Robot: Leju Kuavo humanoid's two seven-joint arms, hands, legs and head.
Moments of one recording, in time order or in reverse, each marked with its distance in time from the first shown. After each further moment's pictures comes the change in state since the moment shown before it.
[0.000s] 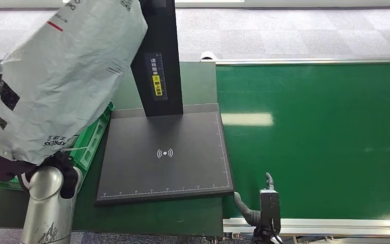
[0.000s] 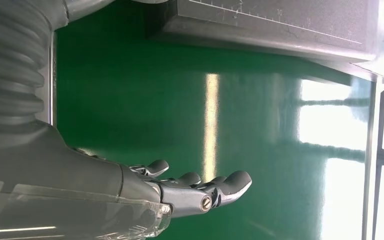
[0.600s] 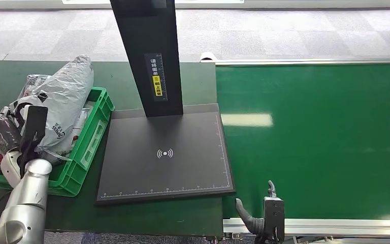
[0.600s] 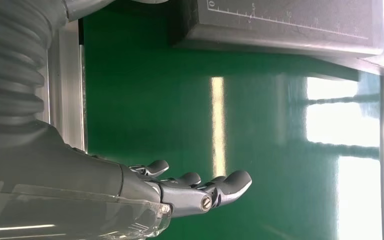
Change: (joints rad) left arm -0.241 0.182 0.405 0.872 -0.725 0.002 0.443; right arm 0.075 -0.024 0.062 -0.087 -0.071 -0.047 0.044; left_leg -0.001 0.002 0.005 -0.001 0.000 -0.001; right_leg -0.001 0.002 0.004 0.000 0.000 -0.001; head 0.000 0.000
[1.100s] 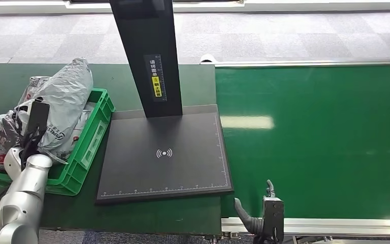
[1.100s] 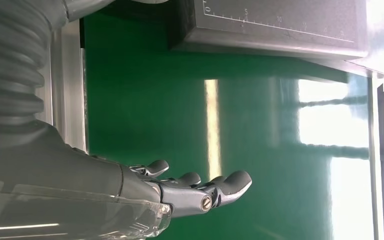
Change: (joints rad) left arm -0.114 0.039 0.033 0.252 0.024 -0.010 -0.015; right arm 0.001 -0.032 0.059 -0.008 -0.059 -0.051 -0.007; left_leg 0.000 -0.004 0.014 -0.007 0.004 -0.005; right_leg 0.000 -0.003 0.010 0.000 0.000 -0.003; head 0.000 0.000
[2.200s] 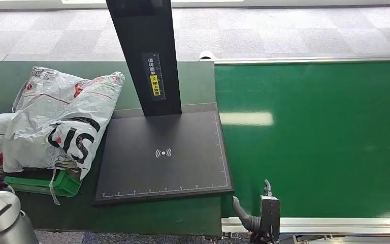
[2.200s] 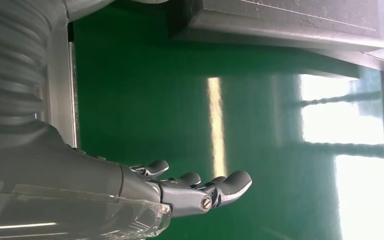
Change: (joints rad) left arm 0.447 -0.268 -0.234 -1.579 0.019 0.010 -0.463; right arm -0.083 -0.021 0.038 0.163 -0.124 -0.025 -0.110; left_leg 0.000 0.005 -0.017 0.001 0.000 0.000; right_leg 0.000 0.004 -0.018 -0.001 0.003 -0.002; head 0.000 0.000
